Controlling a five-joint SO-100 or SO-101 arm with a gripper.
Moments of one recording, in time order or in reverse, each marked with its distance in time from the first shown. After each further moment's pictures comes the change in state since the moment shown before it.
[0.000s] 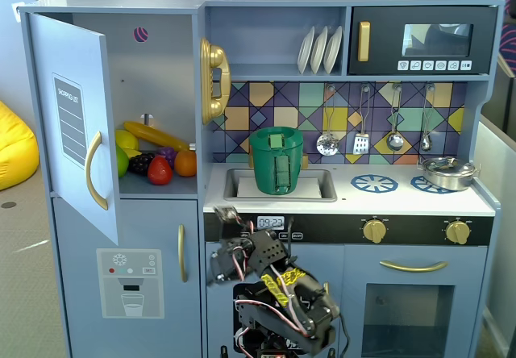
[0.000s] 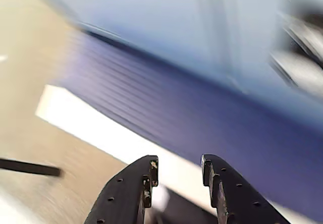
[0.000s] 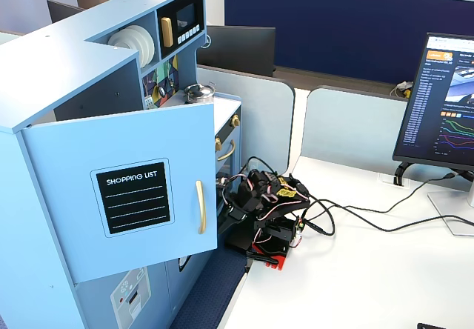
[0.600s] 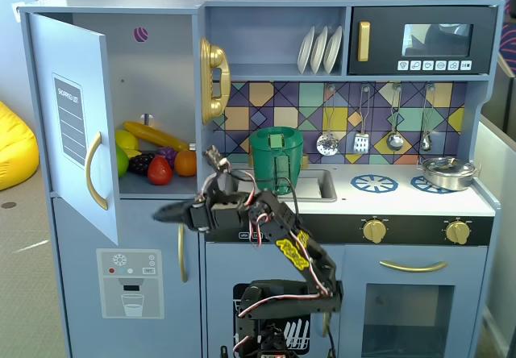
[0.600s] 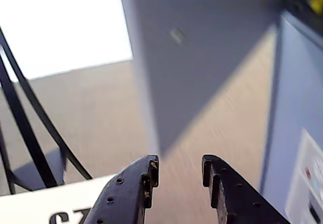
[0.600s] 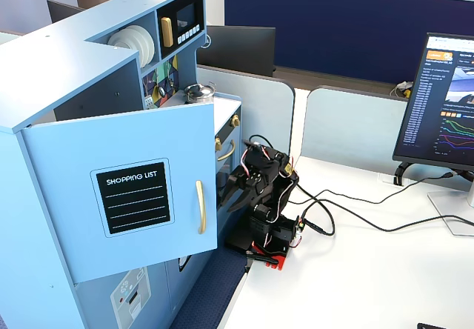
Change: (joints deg) arm -32.9 -19.9 -37.2 -18.5 -14.2
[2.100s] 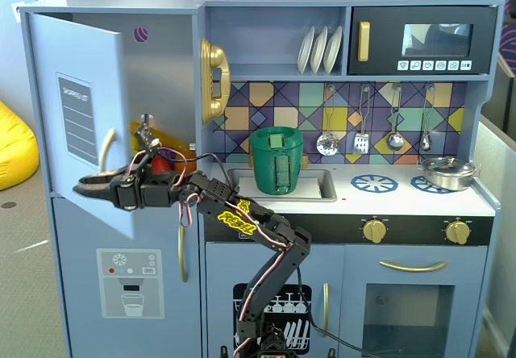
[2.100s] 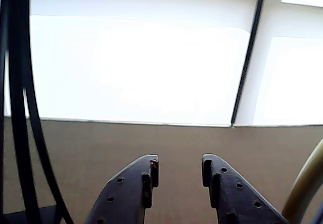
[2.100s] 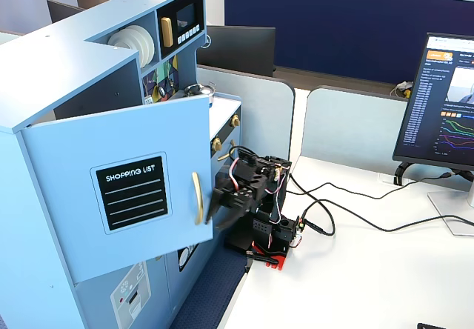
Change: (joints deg) arm 0.9 -40.3 -23.0 -28.6 -7.1
